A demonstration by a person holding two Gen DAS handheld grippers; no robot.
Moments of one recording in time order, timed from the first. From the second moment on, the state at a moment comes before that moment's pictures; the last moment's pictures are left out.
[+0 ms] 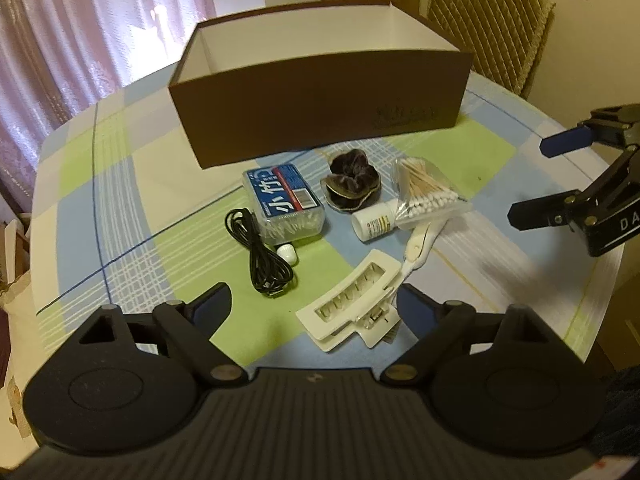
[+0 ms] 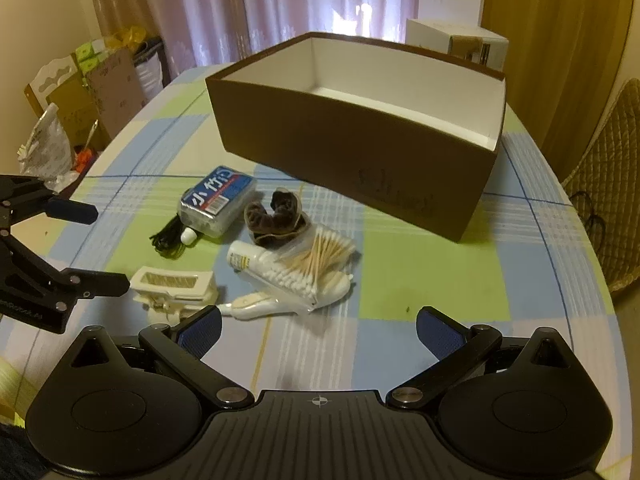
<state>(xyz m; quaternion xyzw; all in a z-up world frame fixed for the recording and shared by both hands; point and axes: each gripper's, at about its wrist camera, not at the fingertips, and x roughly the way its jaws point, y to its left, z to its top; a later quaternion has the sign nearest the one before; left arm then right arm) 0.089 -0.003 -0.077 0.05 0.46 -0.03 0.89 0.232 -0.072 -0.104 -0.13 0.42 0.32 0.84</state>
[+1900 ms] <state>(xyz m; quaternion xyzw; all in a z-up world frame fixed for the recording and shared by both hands) 0.112 0.101 -0.122 -0.07 0.50 0.16 0.85 0.290 -0.038 -0.135 -0.08 0.45 0.32 0.83</state>
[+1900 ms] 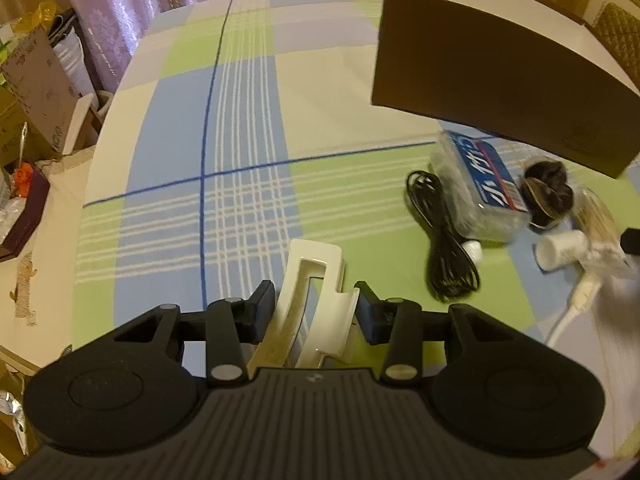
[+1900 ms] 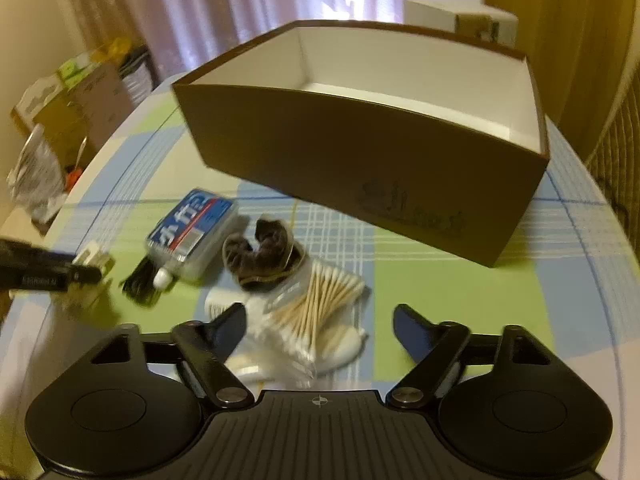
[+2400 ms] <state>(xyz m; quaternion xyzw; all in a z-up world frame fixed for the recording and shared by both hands) 0.144 0.119 -0.127 -0.07 0.51 0.16 0.84 0.338 -0.022 -0.164 -0.01 0.52 0.28 0.81</state>
